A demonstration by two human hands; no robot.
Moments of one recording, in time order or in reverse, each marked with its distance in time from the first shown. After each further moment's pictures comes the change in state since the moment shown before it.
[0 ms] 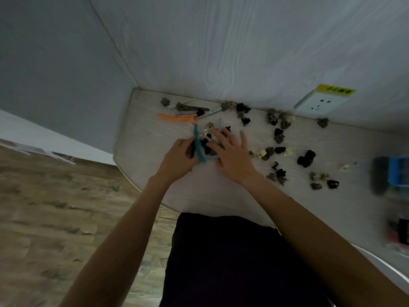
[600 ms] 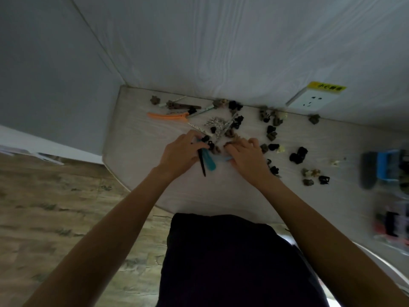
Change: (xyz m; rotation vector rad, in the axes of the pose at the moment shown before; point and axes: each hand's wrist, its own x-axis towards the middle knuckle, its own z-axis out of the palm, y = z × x) left_hand 0.014 0.016 0.006 0.419 0.042 0.429; right_hand -0.026 0.046 0.002 -0.138 0.098 -0.028
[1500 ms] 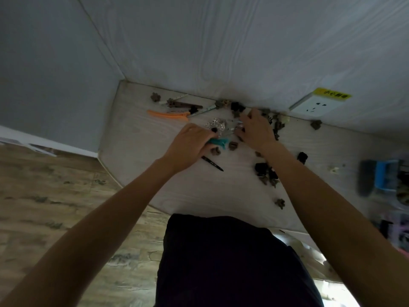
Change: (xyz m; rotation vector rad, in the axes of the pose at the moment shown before) left_hand 0.024 0.004 -0.011 -0.076 0.153 0.237; right_hand 0.070 0.045 -0.018 0.246 -0.237 0.309
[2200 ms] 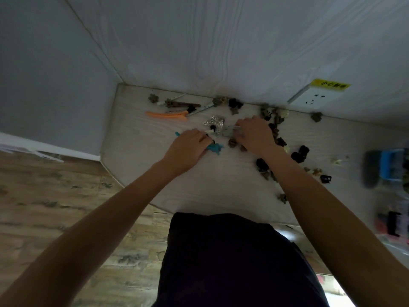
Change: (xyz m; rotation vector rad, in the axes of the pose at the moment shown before) left_hand -0.006 0.006 -0.003 0.182 -0.125 0.071; right_hand -0.018 -0.004 0.002 -0.088 -0.031 -0.056
